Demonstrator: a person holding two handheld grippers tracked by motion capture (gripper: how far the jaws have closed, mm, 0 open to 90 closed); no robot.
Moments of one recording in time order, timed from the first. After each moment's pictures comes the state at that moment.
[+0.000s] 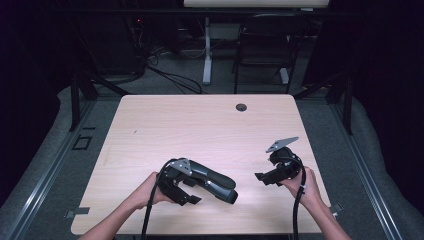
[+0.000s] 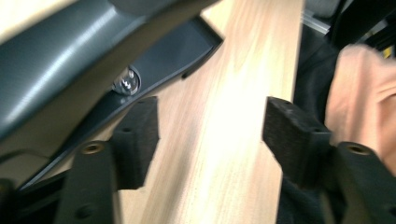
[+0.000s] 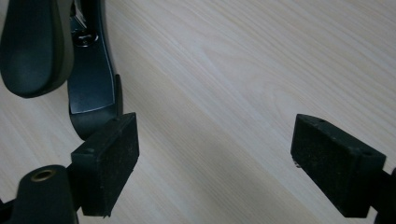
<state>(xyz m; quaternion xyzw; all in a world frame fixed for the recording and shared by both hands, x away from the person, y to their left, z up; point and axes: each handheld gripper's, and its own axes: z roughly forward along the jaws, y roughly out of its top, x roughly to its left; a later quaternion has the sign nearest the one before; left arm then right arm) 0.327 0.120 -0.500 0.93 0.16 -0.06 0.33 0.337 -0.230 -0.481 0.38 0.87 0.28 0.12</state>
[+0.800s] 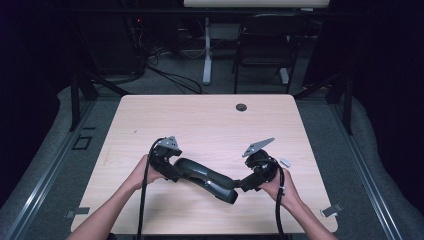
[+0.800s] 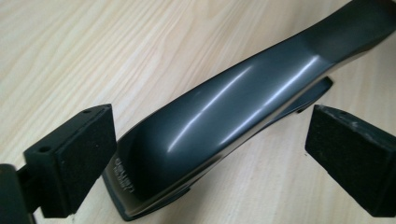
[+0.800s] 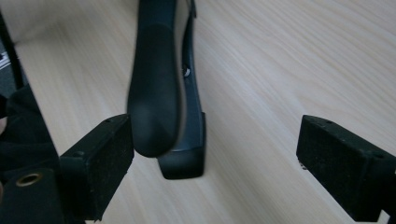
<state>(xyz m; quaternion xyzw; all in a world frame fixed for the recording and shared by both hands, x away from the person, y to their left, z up) 0.392 0.150 -0.516 0.90 0.23 0.01 0.36 0.333 -0.170 -0.480 0.32 0.89 0.32 0.04</state>
